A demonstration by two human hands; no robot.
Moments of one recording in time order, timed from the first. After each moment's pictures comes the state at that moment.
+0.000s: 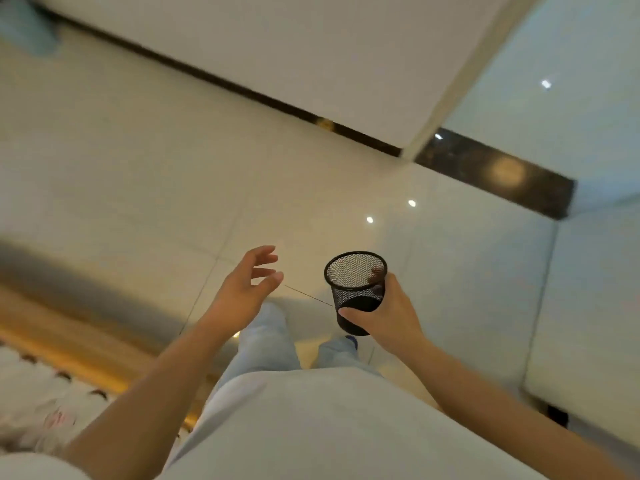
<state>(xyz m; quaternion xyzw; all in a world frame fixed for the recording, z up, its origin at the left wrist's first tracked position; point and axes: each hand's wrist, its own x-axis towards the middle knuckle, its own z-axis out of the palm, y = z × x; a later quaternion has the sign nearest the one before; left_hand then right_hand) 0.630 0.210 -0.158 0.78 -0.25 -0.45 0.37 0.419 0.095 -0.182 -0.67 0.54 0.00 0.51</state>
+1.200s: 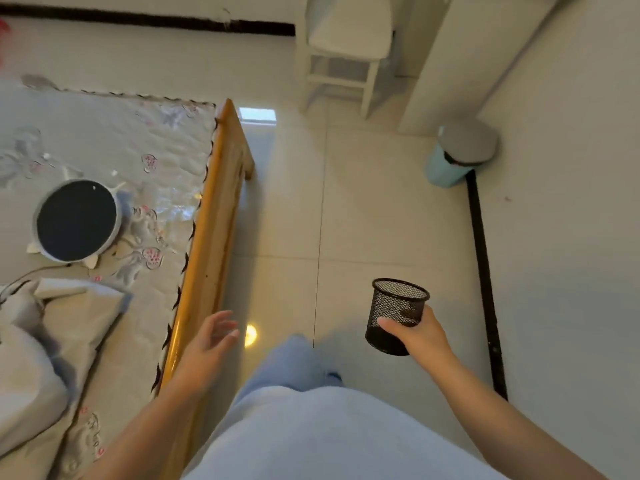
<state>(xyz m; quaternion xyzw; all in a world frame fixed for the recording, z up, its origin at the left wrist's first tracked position) 1.327 0.501 -0.160 0.77 0.33 -0.15 0.52 1.452 0.179 -0.178 -0.81 0.17 0.27 0.49</state>
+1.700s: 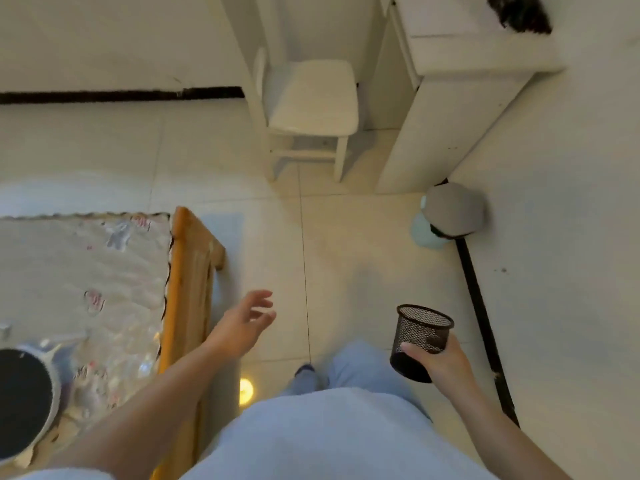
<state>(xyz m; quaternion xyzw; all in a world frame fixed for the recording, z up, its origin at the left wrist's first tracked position) 1.793 0.555 -0.163 0.82 0.18 -0.24 0.49 1.785 0.211 -0.195 -0.81 0.27 0.21 0.47</state>
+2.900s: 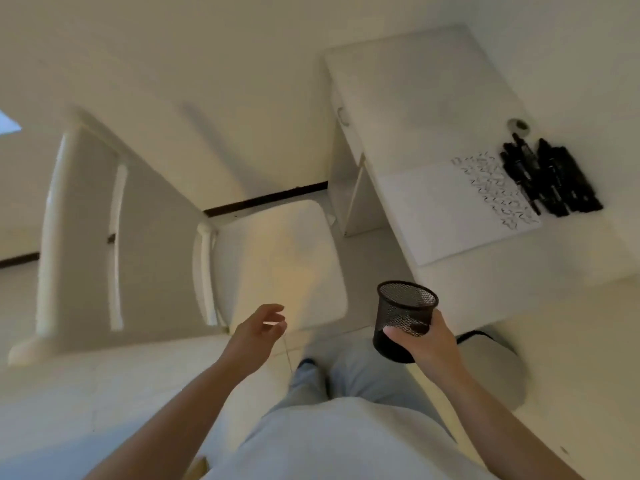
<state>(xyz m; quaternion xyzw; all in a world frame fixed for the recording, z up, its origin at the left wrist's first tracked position) 2.549 0.603 -0.181 0.82 0.13 -0.28 0.48 2.521 0.310 -0.164 -0.80 0.28 0.14 0.51</state>
